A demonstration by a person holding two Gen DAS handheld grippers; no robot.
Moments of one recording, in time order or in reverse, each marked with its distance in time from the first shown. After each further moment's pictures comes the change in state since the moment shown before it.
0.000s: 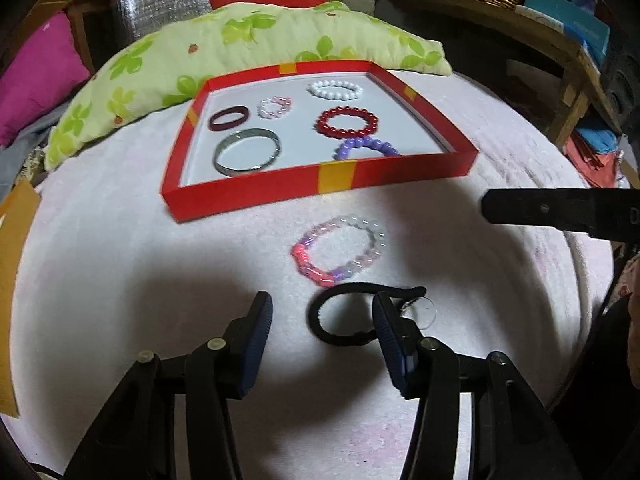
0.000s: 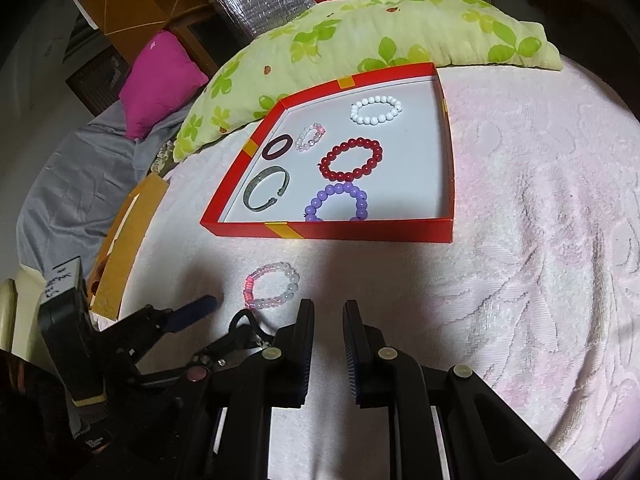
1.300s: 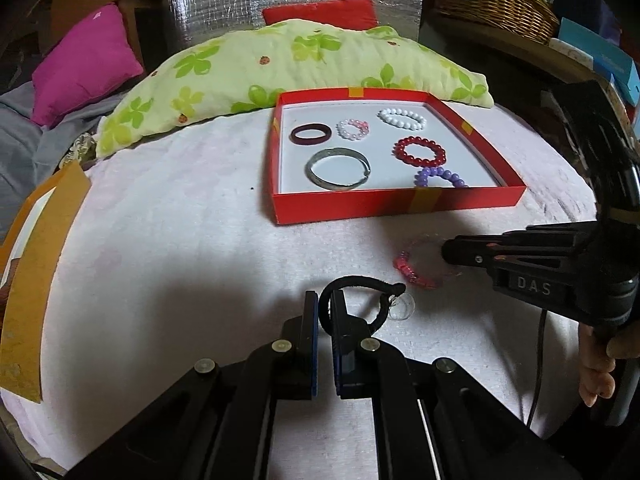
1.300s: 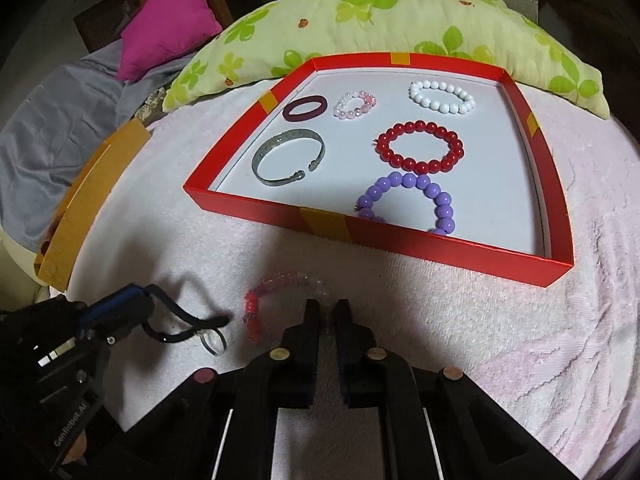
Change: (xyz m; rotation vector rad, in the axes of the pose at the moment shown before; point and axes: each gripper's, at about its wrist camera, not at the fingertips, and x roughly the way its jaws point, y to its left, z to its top) left arm -0.032 0.055 -0.007 -0.085 -0.076 0.115; right arm 0.079 0.054 0.006 -0.182 0.046 -0.137
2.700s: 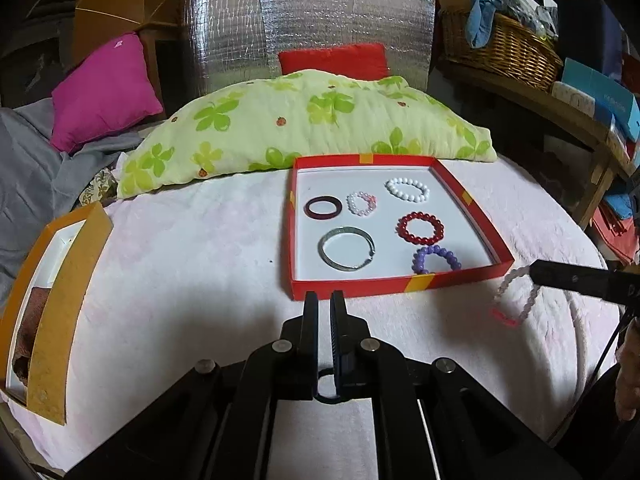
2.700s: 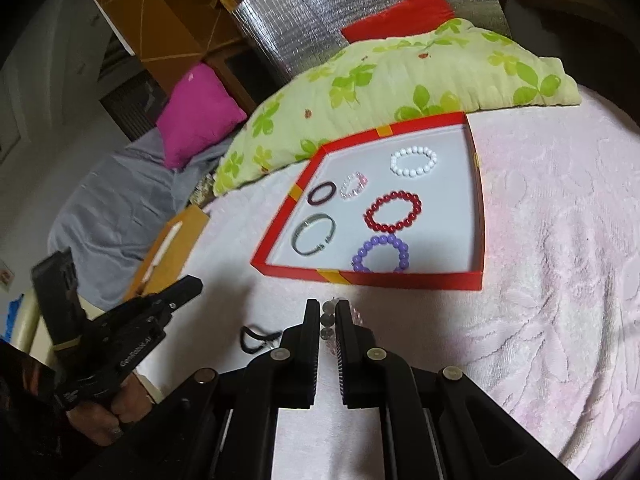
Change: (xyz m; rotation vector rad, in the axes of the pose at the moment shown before) left arm -0.040 0.011 0.042 -0.041 -0.136 0.014; right arm -0.102 -0.054 -0.008 0.171 -0.206 0.257
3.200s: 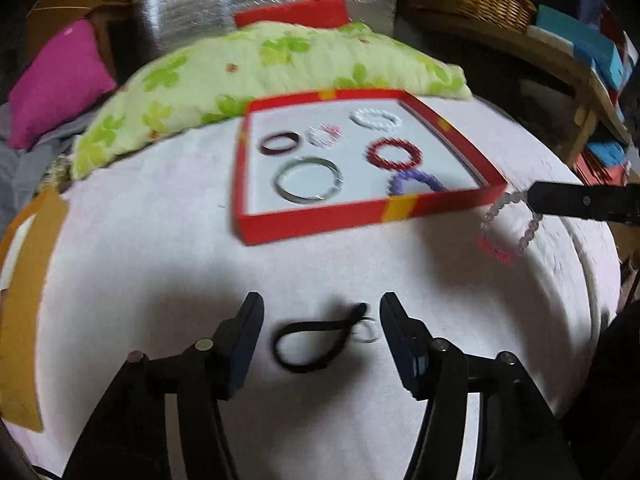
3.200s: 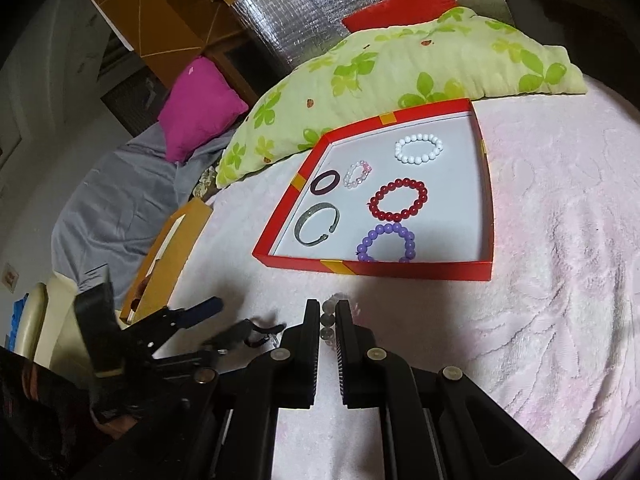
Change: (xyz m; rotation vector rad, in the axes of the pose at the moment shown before) left arm 0.047 -0.026 -0.036 0.118 0.160 -0.094; right arm 0.013 0.000 -0.005 -0.003 0.045 0.001
